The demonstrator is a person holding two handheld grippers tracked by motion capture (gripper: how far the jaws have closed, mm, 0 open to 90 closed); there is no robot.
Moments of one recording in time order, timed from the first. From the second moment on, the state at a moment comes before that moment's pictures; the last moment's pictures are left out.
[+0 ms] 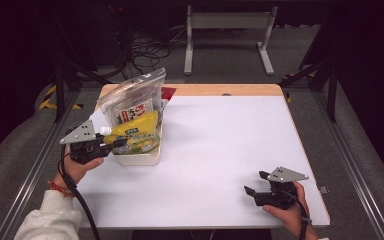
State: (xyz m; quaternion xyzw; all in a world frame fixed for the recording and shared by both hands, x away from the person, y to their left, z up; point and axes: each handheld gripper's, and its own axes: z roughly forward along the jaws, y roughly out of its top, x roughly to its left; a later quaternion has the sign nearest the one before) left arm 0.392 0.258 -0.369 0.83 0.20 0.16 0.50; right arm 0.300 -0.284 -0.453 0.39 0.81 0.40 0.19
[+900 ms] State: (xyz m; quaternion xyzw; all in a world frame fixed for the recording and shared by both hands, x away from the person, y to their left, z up) left arm 0.392 0.261 -0.398 0.82 0.24 0.14 0.50; right arm 0.303 -0.277 -0.452 0.37 0.81 0.40 0.19
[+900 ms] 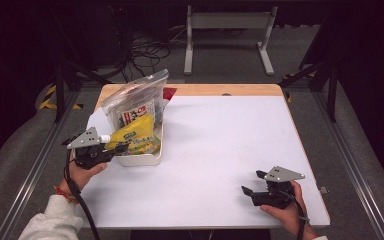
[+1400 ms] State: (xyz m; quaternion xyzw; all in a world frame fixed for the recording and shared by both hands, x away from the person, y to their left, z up) left arm 0.386 0.263 -0.400 0.81 0.26 0.16 0.51; right arm 0.302 -0.278 -0.451 0.37 0.82 0.40 0.19
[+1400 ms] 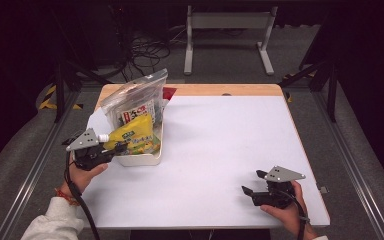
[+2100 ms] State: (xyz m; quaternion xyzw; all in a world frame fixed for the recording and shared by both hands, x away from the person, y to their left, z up) left arm 0.329 0.281 -0.385 0.73 0.33 0.27 0.53; right arm 0.302 -0.281 -0.440 0.36 0.81 0.41 0.21
